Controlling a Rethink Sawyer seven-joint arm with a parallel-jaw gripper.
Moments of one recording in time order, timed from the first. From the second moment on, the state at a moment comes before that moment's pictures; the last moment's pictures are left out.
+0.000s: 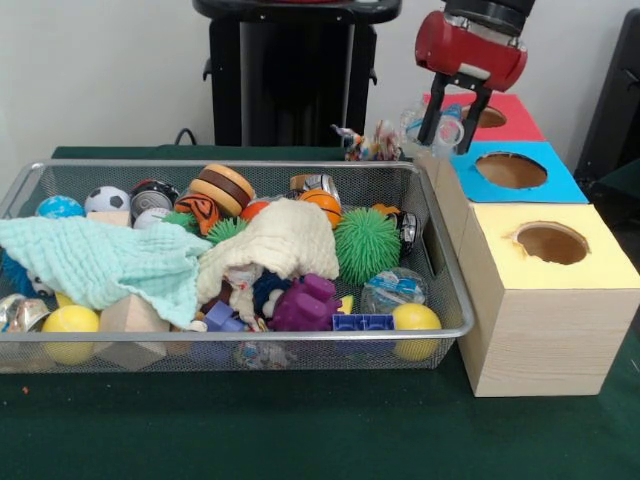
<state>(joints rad) 0.32 -0.67 -0.42 1.77 0.00 0.15 1.63</state>
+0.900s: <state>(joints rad) 0.24 -0.72 -0.41 1.77 0.00 0.22 1.63</state>
